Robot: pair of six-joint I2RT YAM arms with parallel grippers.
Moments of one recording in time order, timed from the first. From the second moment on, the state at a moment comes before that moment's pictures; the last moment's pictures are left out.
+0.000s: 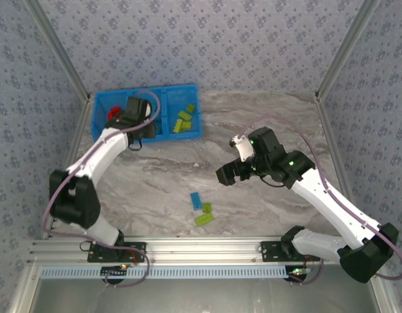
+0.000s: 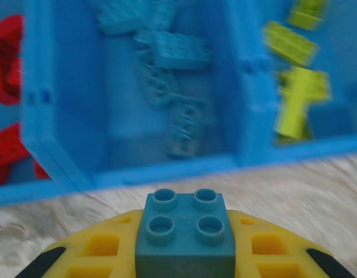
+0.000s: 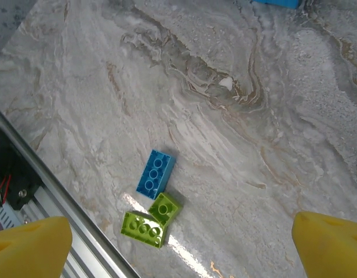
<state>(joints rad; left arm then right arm) -0.28 1.64 1.35 -0.59 -0.18 -0.18 0.63 1.10 1.09 -0.81 -0.28 0.16</state>
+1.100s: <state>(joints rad) -0.56 1.04 1.08 -0.59 0.17 0.28 0.90 1.10 0.78 -0.64 -0.11 0.50</state>
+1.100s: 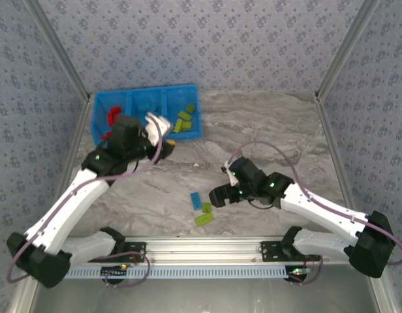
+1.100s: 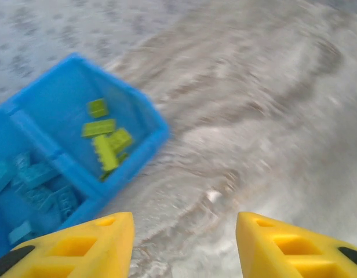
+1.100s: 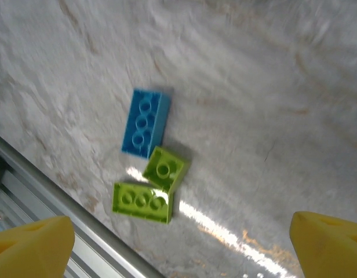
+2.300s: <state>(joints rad) -0.56 0.90 0.70 -0.71 0.46 0.94 1.12 1.55 0.81 -0.43 0.21 0.74</state>
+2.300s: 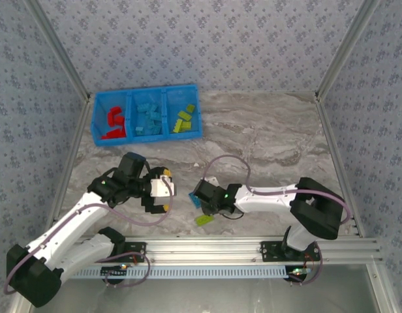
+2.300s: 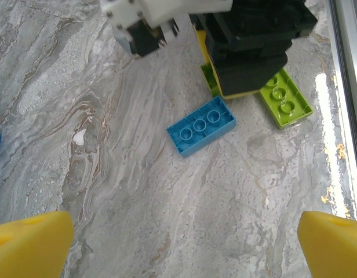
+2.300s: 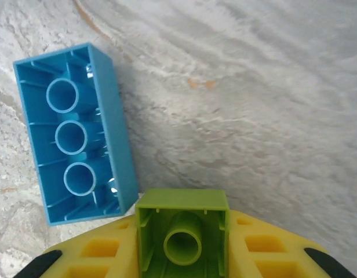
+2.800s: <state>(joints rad) -0.42 0.92 0.71 -0.41 0.28 0.41 0.79 1.68 1.28 -0.09 0.27 0.18</state>
